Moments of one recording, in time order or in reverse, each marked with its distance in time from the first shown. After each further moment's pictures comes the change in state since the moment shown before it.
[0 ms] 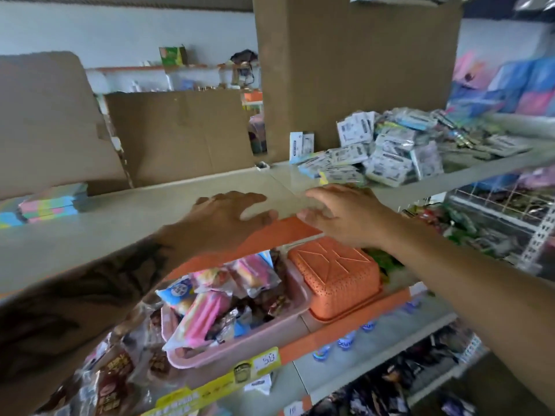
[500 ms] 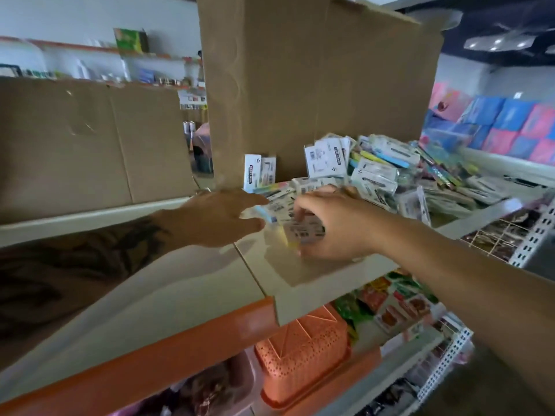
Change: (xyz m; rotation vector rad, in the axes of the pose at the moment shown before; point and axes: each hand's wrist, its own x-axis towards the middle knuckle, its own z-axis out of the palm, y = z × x) left_hand 0.206 0.024 0.020 -0.075 -0.036 0.210; right_hand 0.100 0.098 -0.046 -0.119 -0.142 -0.028
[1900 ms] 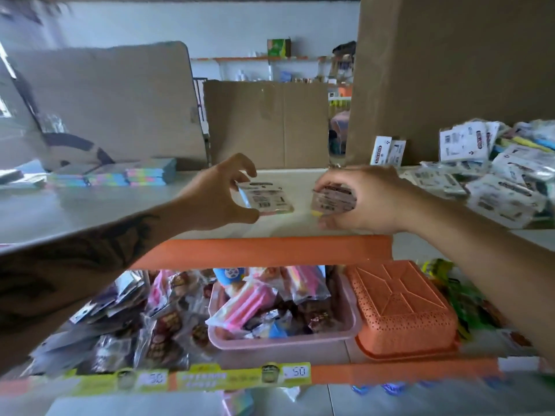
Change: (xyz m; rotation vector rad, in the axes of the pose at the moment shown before) left_hand -0.249 -0.035 -0.043 -0.216 0.429 -0.409; right_hand -0.009 -0.129 0.011 0.206 0.173 -0.448
